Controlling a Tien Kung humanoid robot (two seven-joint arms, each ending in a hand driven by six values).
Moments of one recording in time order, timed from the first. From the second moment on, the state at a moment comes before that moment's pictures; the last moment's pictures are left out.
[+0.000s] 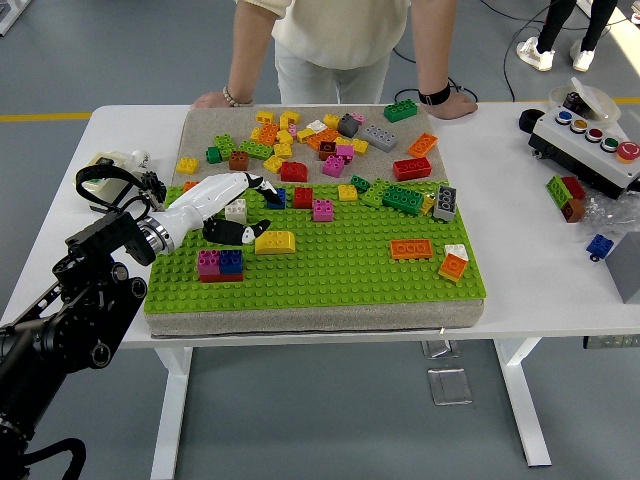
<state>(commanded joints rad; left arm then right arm) -0.59 0.05 -1.35 -0.88 2.27 -0.17 -0.43 0.14 -0.12 1.42 0.18 -0.47 -0.19 -0.02</state>
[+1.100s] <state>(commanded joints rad) -0.63 0.02 -1.27 -0.73 2.27 -0.08 -0.42 0.14 -0.12 1.40 0.18 -0.47 -0.19 -0.01</state>
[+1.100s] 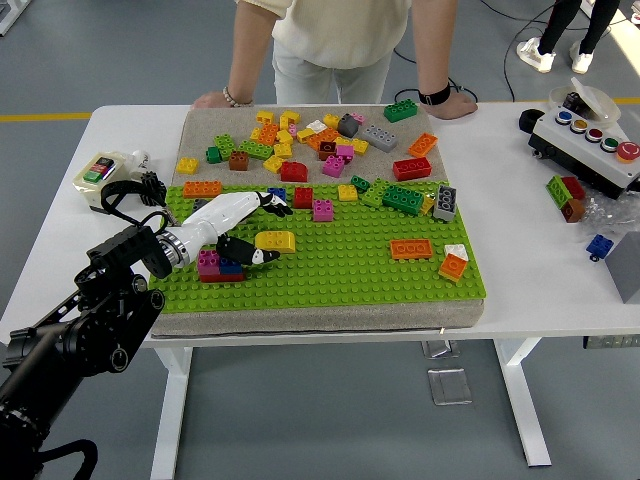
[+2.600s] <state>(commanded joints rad) -0.66 0.00 -1.23 -0.62 2.27 -0.01 -0.41 0.14 -0.12 1.41 0.18 -0.46 -0.19 -0.01</state>
